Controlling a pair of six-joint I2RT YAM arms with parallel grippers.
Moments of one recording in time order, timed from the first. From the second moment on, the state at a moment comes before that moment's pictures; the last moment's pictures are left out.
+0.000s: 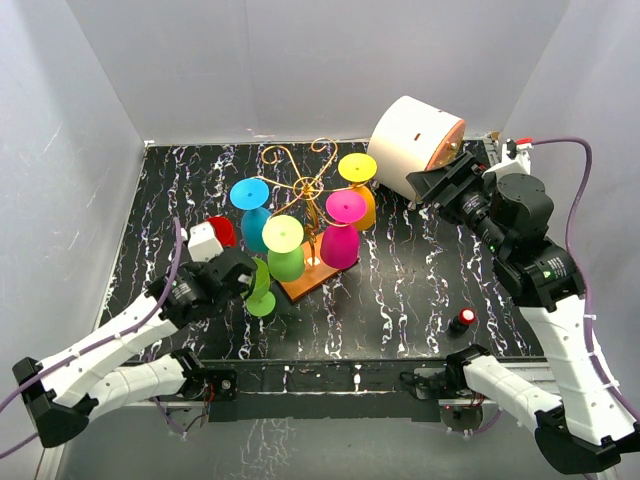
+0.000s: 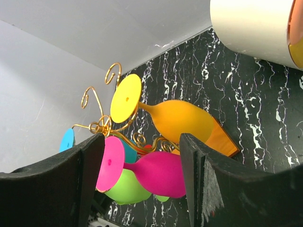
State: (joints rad) left arm -0.92 0.90 0.90 -1.07 -0.73 -1.10; right arm 0.35 0.88 1.32 -0.61 0.03 0.82
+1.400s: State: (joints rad) left arm -0.79 0.83 1.08 -1.29 -0.69 -0.93; right arm 0.35 0.97 1.47 -0.68 0.04 0.81
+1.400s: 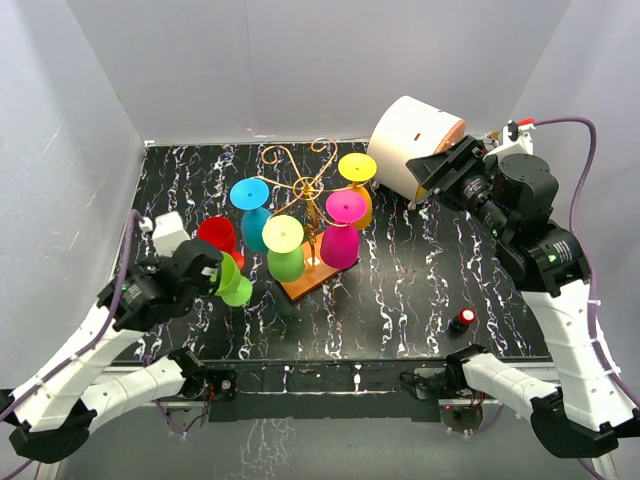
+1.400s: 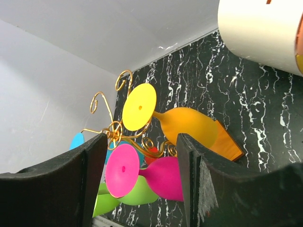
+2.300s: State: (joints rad) left arm -0.79 0.74 1.70 -1.09 -0.90 -0.49; right arm 0.35 1.04 1.49 -0.44 -0.22 0.92
